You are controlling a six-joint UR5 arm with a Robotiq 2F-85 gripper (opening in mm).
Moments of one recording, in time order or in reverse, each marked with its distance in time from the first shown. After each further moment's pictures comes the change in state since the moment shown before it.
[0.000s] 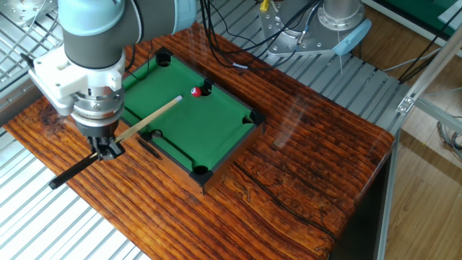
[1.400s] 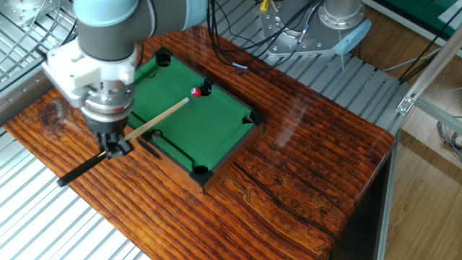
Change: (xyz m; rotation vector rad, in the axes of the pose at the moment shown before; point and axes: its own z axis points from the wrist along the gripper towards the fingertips) arm 0.029 0.005 -0.008 -0.020 -0.026 0.012
